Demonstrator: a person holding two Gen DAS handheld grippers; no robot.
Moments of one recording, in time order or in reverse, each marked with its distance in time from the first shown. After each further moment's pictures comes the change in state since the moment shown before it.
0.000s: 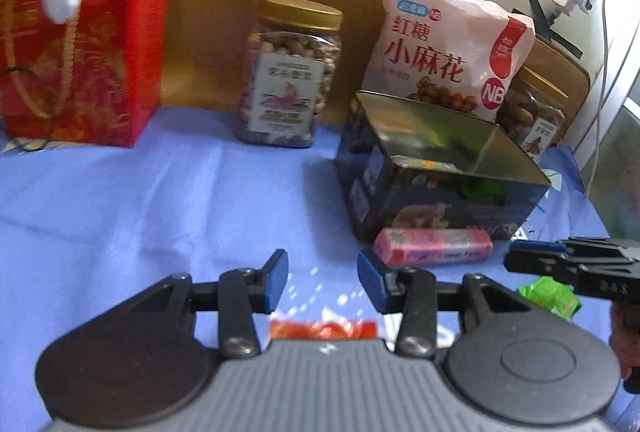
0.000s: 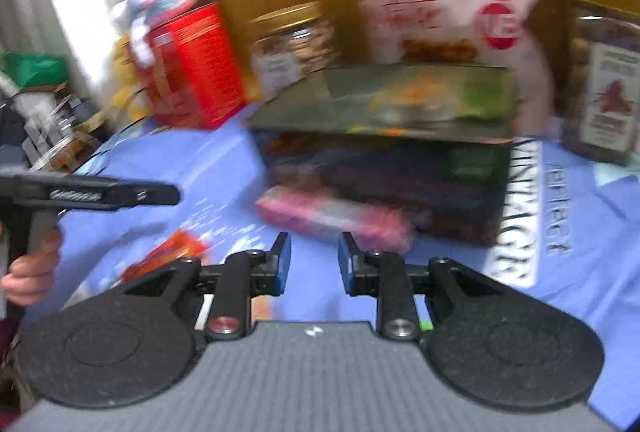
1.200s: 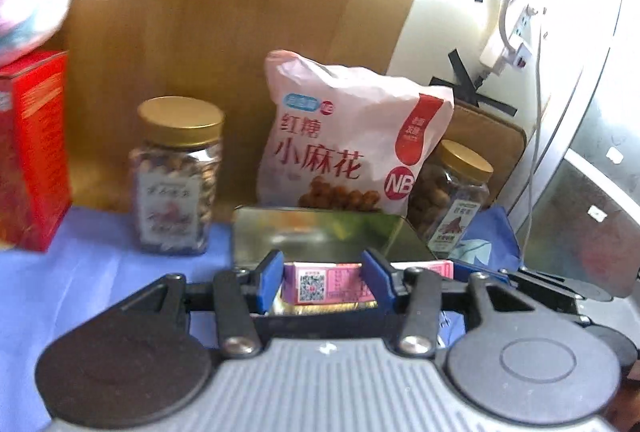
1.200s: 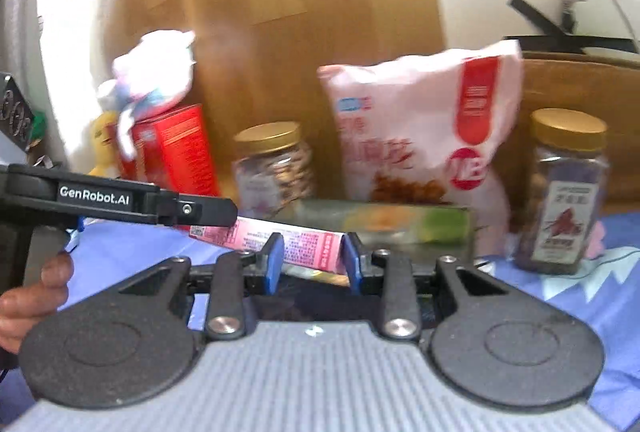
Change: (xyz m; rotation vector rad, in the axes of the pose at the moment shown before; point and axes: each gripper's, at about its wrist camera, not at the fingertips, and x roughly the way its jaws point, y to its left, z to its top) left arm -0.001 -0.073 0.067 0.044 -0.150 -0.136; right arm -0.040 0.015 0.041 -0.067 -0.271 -0.121
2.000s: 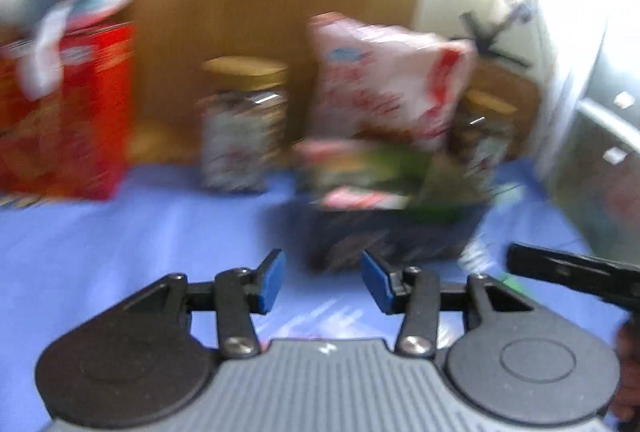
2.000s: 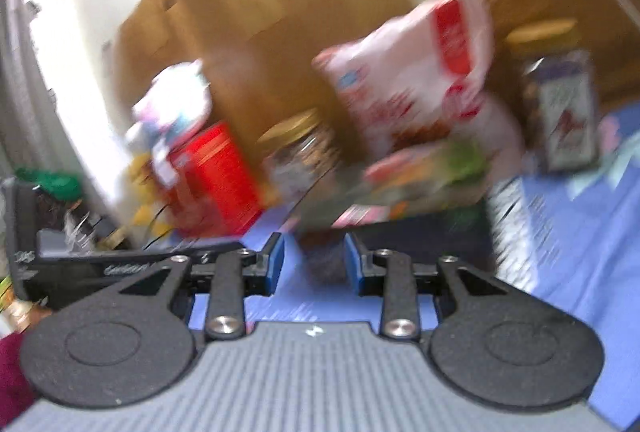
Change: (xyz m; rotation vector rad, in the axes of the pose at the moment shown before) left arm -0.071 0.036 -0.086 0.054 0.031 0.153; right arm -0.049 0.014 -0.054 0.248 0.001 0.163
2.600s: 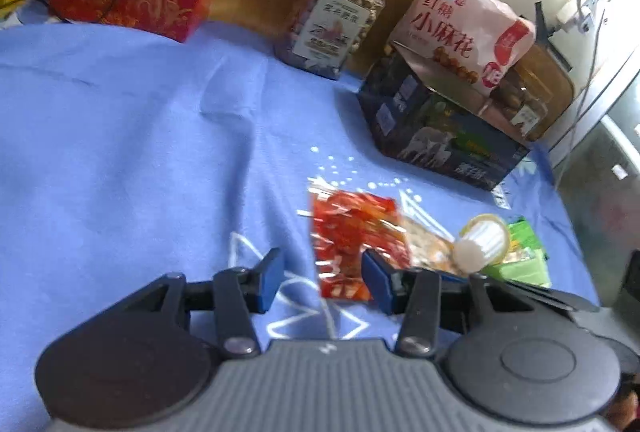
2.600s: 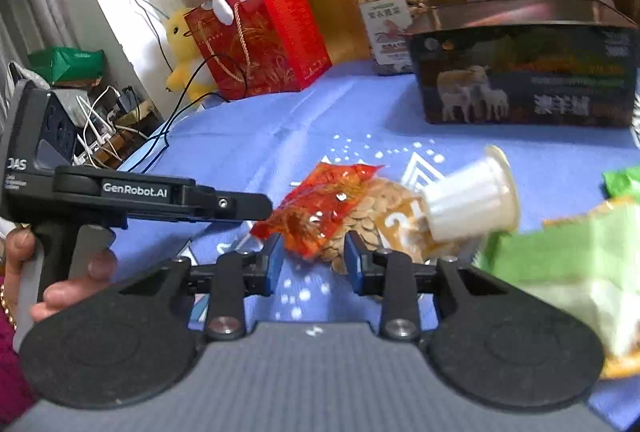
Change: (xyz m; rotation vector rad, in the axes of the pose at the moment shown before) left arm -0.003 0.077 -0.066 -0.279 0.191 -0.140; right arm 0.072 0.075 -0.076 -0.102 0.278 0.028
